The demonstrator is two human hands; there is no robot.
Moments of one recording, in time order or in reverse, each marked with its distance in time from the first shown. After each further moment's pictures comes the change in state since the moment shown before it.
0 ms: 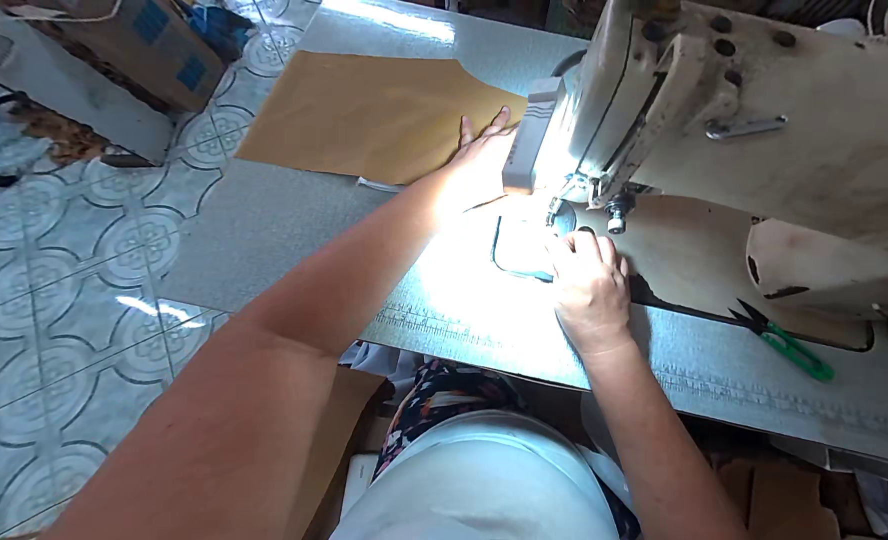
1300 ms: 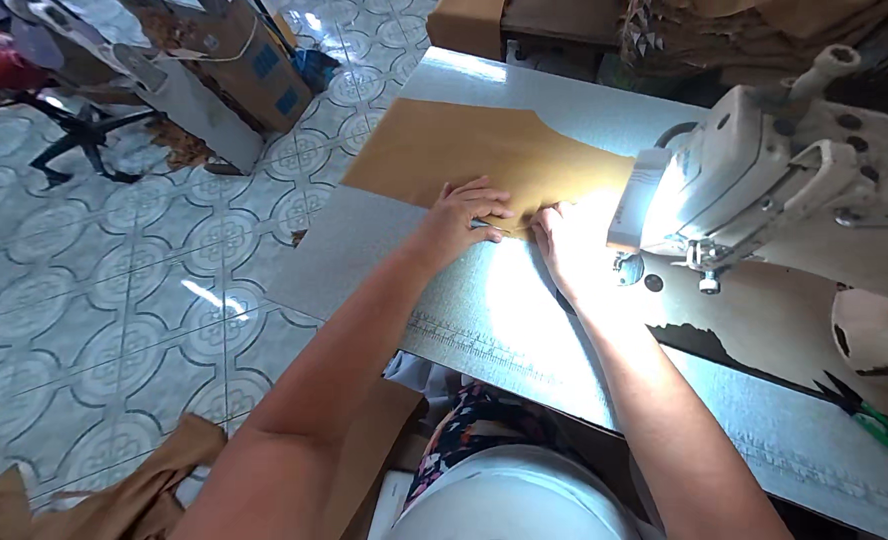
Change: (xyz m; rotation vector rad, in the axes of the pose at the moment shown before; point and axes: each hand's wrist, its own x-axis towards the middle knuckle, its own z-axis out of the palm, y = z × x) left_hand -0.136 -0.063 -0.037 -0.153 0.340 0.068; right_hand 0.105 -0.055 0.076 0.319 0.079 -0.261
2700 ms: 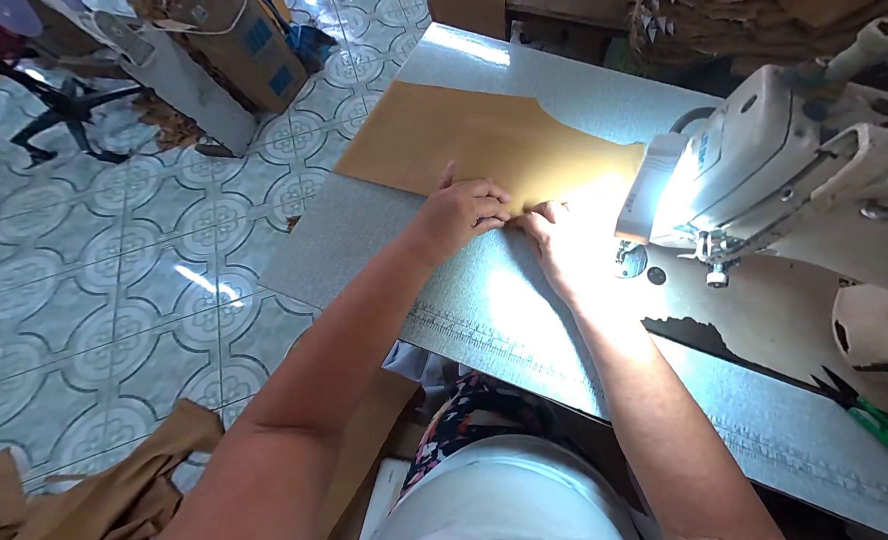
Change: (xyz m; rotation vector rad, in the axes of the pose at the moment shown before) left_hand -0.006 0.012 -0.002 0.159 0.023 0.156; right_hand -0.006 -0.019 0.001 0.218 -0.010 -0.087
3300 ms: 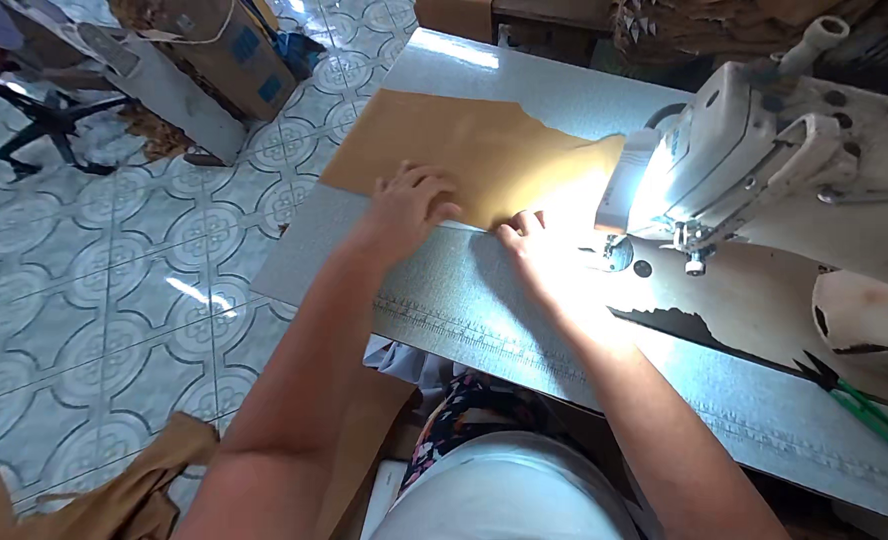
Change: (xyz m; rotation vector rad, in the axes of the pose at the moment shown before) left_hand -0.020 -0.013 -0.036 0.141 -0.201 -0.343; right_hand -0.004 -0.030 -0.012 -0.187 -0.216 0.072
